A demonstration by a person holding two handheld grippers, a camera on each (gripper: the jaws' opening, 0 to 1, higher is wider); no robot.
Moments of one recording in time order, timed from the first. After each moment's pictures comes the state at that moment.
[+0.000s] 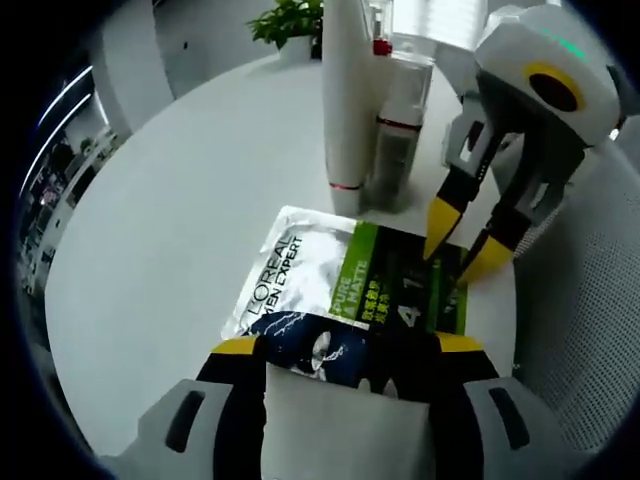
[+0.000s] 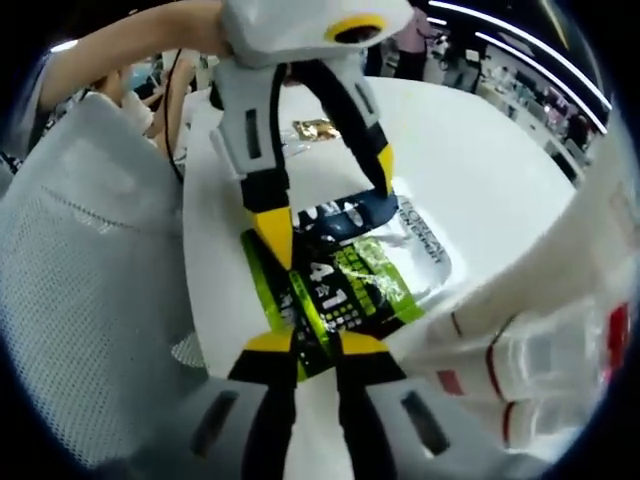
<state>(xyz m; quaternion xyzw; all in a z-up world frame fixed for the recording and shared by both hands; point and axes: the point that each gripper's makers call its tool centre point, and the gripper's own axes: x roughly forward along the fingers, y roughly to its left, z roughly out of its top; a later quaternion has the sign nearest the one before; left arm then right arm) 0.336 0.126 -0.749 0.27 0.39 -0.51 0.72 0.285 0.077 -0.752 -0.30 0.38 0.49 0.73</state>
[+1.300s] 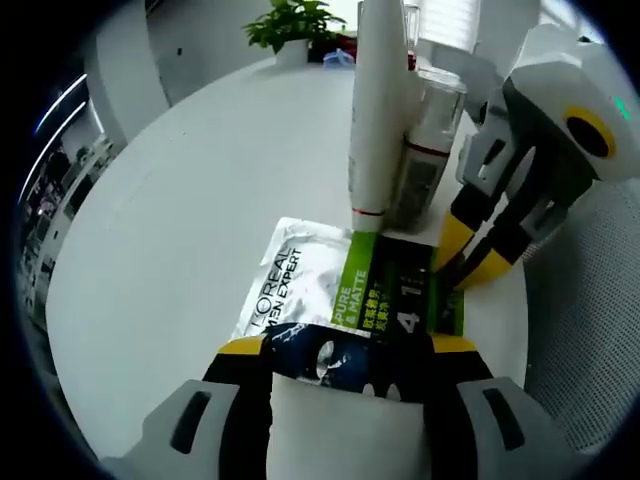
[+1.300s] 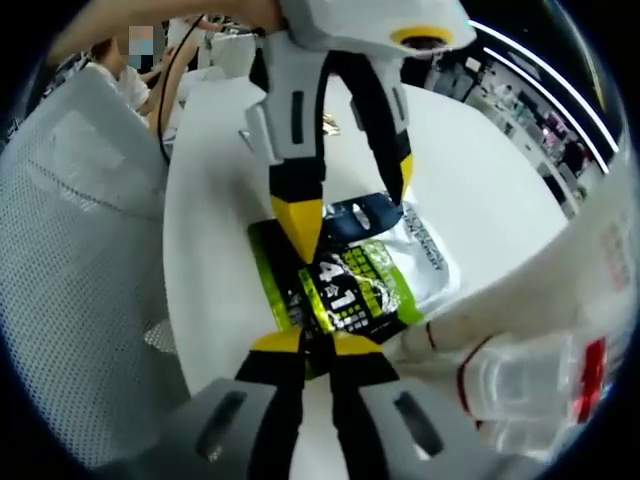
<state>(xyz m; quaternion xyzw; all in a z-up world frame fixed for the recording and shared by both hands) 0.353 0.116 -0.736 0.27 0.37 -0.52 0.72 0.298 0.071 -0.749 -0.35 0.36 0.48 0.72</state>
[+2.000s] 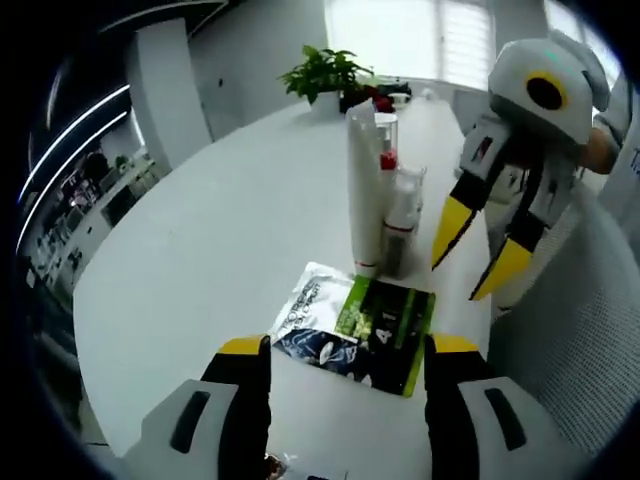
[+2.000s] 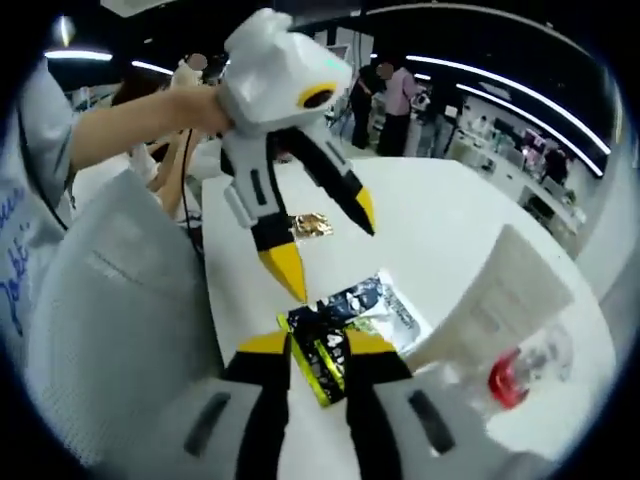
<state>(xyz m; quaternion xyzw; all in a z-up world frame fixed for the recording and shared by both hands) 0.329 0.142 -0.657 0.22 0.30 -0.48 0.80 0.281 0.089 -0.640 -0.23 0.24 0.50 0.80</state>
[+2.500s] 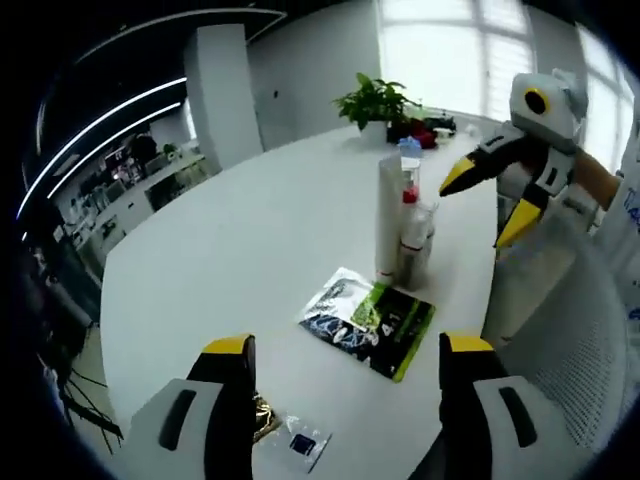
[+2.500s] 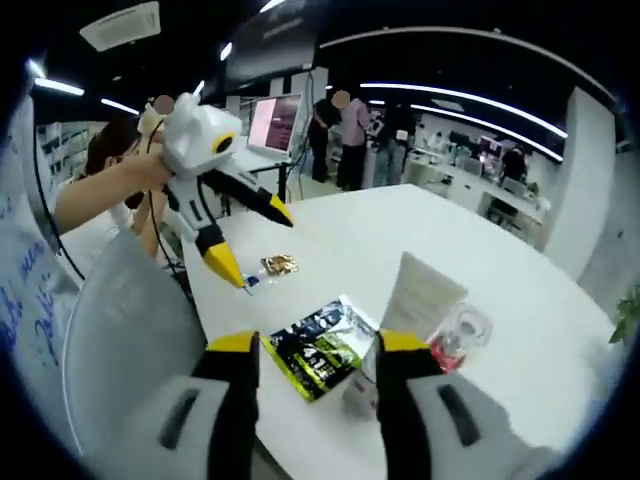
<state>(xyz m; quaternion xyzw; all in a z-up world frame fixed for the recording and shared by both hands) 0.308 0.182 -0.617 0.16 0.27 -0.39 0.86 0.283 0.044 -0.587 -0.17 0.20 0.42 0.87</state>
